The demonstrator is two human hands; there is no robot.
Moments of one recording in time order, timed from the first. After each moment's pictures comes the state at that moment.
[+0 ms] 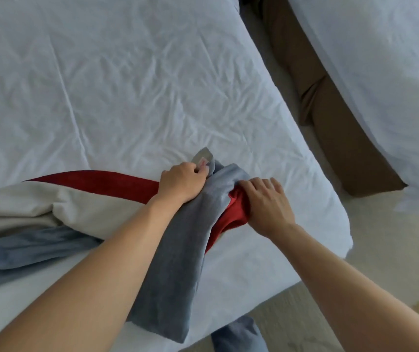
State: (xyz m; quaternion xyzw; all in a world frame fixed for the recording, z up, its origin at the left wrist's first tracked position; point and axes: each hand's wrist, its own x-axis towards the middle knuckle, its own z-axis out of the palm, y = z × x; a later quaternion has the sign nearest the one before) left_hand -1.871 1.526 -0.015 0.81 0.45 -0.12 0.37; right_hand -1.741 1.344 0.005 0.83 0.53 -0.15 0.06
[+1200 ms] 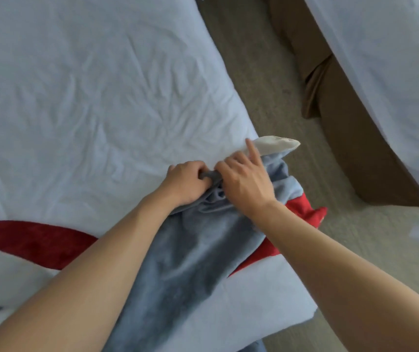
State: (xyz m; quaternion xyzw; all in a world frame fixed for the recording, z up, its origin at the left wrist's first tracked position) left_hand -1.645 1.512 -0.046 0.82 0.39 -0.18 0.38; right_hand -1.519 1.390 -0.041 0.76 0.64 -0.10 -0.07
